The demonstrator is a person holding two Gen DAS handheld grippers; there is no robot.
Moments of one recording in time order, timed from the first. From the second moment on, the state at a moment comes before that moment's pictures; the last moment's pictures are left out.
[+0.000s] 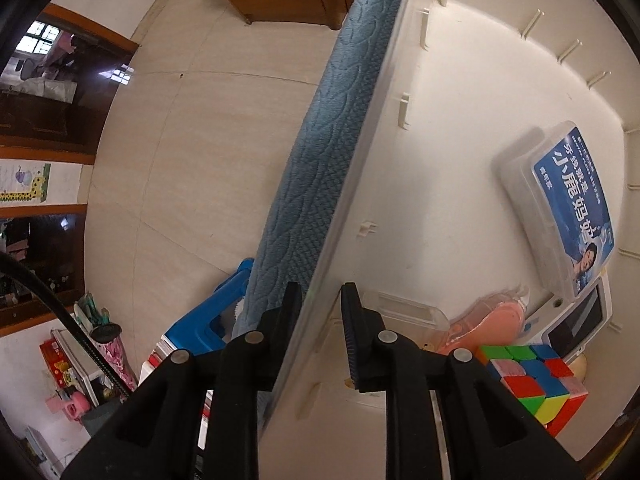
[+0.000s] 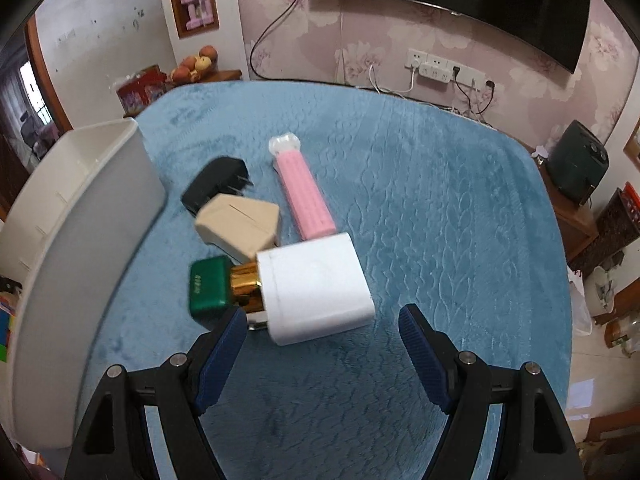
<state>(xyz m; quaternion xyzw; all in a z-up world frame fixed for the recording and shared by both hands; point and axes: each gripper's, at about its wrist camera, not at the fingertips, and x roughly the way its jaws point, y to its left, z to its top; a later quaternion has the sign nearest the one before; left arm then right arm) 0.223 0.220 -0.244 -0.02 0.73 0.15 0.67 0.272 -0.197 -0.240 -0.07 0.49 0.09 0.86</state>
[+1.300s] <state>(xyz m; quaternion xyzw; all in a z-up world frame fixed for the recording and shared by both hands) 0.223 0.218 -0.241 -0.02 0.72 0.16 0.67 0.299 -0.196 -0.254 -0.01 0.53 0.09 0.84</state>
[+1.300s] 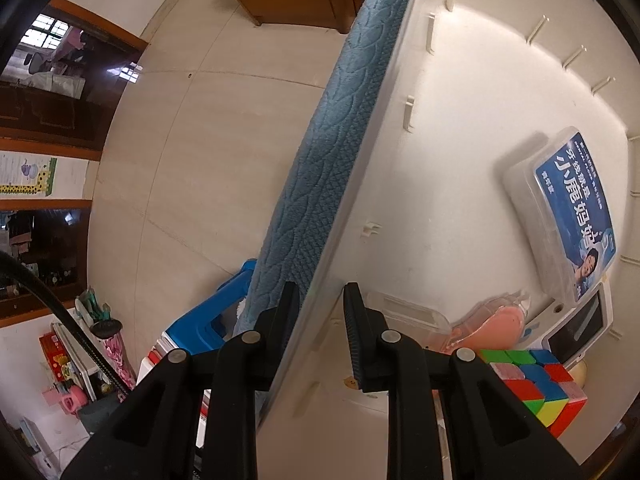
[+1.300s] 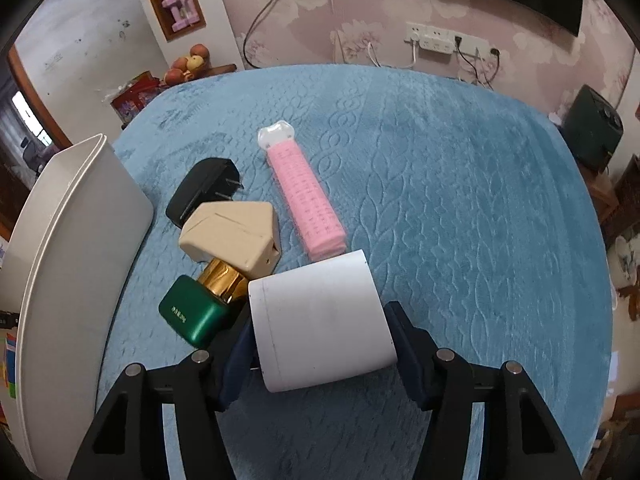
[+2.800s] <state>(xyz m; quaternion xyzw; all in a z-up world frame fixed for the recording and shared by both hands) 0.194 0.228 -0.242 0.06 0.72 -0.07 0.68 0.110 -0.109 -0.197 0.18 0.62 -0.10 0.75</state>
